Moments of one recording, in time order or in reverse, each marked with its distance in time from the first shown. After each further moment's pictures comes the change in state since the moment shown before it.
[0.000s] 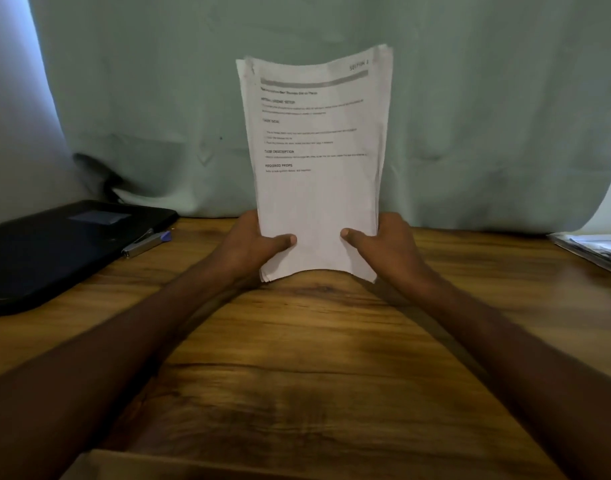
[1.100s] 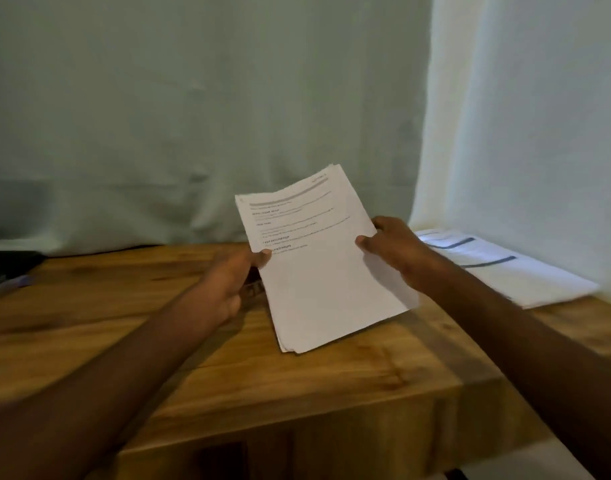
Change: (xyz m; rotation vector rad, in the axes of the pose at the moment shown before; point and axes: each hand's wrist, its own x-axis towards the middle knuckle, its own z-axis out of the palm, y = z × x) left_hand -0.041 0.106 0.160 -0.502 -0.059 -0.428; right_hand -0.069 -0.006 -0.231 -0.126 0.164 0.314
